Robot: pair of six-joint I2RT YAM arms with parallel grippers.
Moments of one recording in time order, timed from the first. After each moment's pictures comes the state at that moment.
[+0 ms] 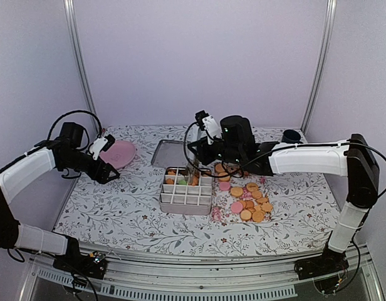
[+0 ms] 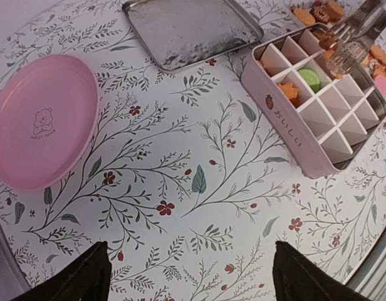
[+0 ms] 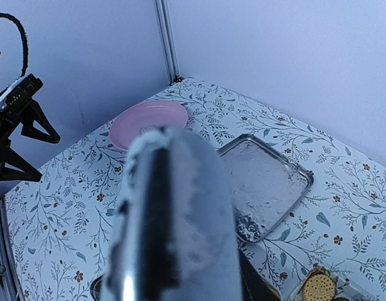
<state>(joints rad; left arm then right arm) -0.09 1.22 0.91 -0.65 0.38 0.41 0.89 1.79 1.28 0.19 0.07 0.14</state>
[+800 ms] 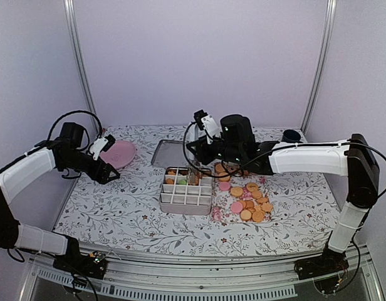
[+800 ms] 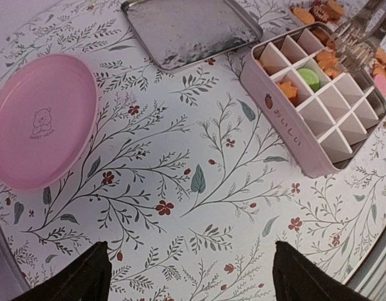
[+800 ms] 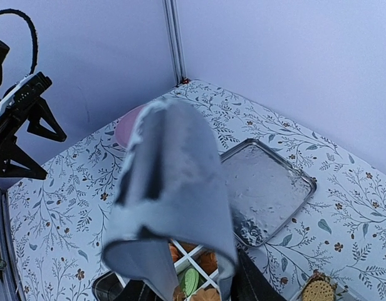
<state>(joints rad) -0.09 1.22 0.90 -0.65 0.38 0.41 0.89 1.79 1.29 0.19 0.04 0.11</state>
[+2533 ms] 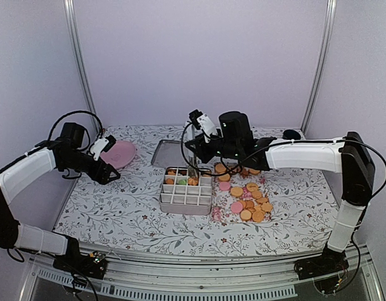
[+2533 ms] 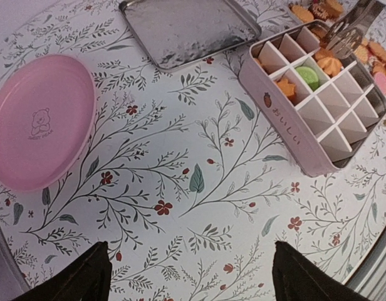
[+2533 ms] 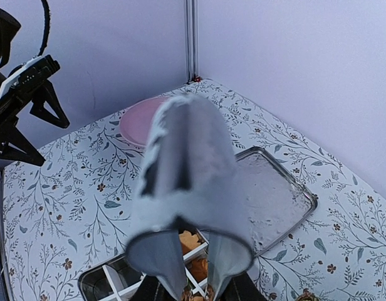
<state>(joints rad) -0.10 1.22 0.90 -0.65 0.37 0.41 0.86 1.83 1.35 0.17 -0.06 0.00</state>
